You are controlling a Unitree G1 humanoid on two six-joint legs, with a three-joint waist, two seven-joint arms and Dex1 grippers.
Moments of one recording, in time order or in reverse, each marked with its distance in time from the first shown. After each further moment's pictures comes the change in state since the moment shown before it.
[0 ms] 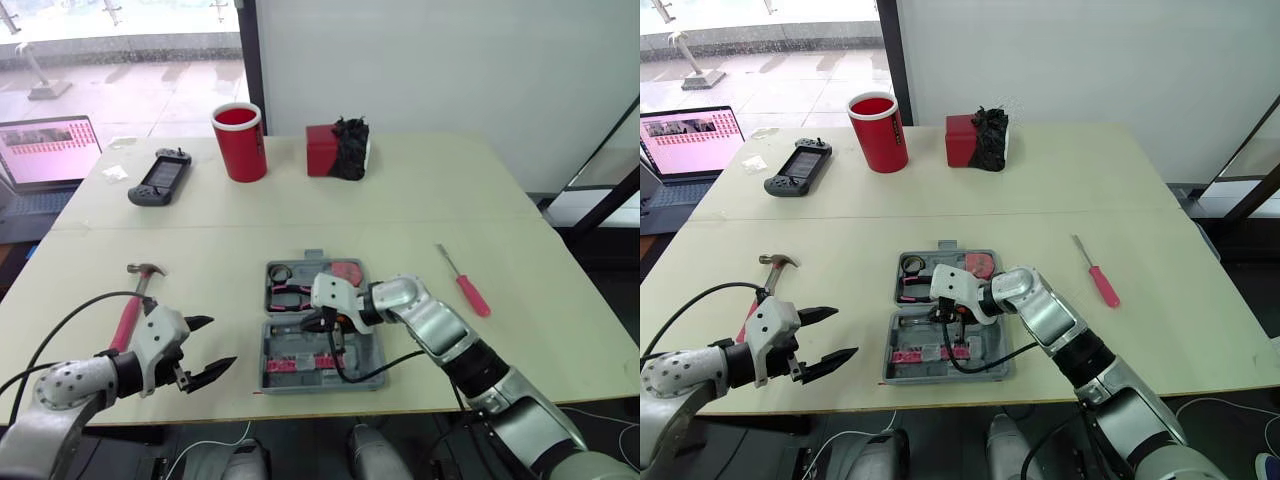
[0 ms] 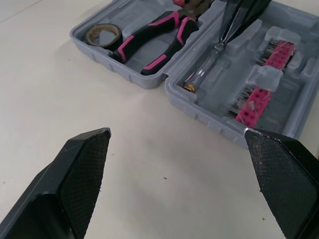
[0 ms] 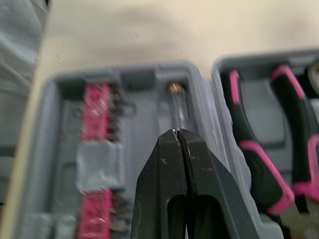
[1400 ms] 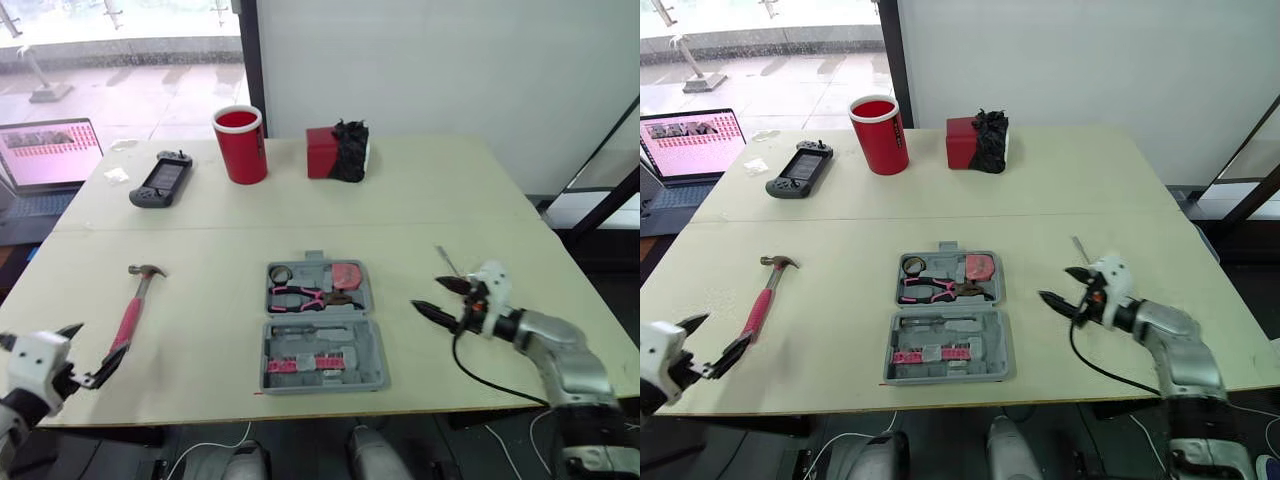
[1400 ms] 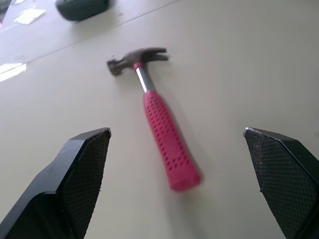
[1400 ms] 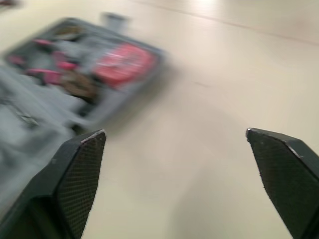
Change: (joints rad) left arm 0.113 -0.129 0.393 0.537 0.014 -0.443 0.164; right arm 0.456 -0.225 -0.777 0.106 0.298 -0.238 -0.140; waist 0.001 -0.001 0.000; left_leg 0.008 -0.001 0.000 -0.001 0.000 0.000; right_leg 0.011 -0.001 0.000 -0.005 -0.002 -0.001
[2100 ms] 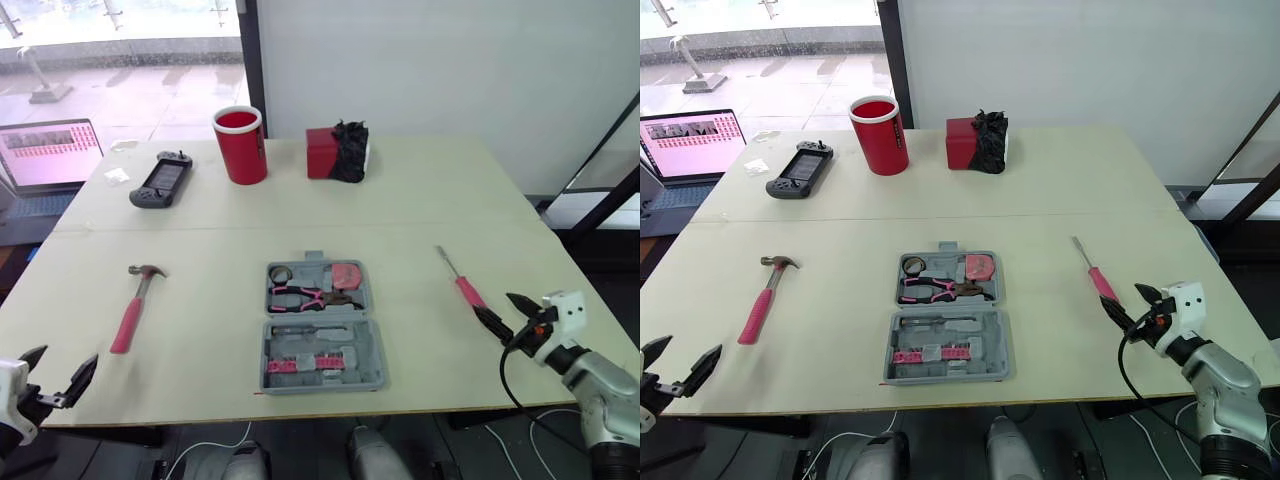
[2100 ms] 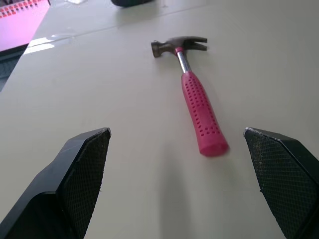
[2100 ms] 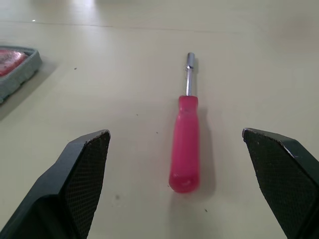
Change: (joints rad) left arm 0.038 -0.029 0.055 -0.011 -0.065 0.015 0.026; right arm 0.085 0.041 -0.136 0.114 0.091 -0.137 -0.083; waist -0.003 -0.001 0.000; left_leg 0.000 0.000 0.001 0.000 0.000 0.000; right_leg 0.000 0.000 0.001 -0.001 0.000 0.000
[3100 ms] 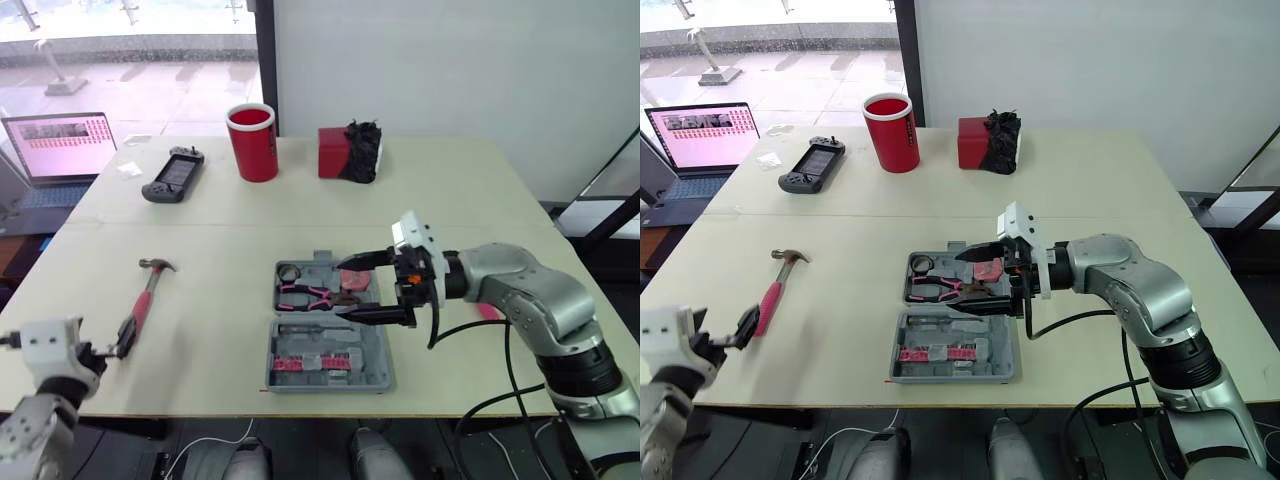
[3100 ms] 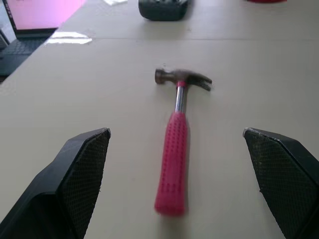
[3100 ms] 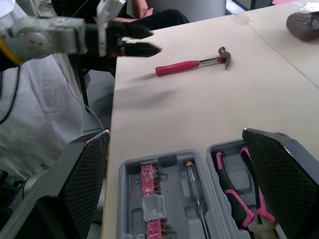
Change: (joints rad) left arm -0.178 -0.103 -0.111 -0.492 -0.021 0.619 0.467; right arm -0.505 -0.110 0.567 -0.668 0.202 0.713 0.252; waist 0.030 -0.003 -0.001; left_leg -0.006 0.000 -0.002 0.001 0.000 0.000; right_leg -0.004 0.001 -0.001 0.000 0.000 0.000
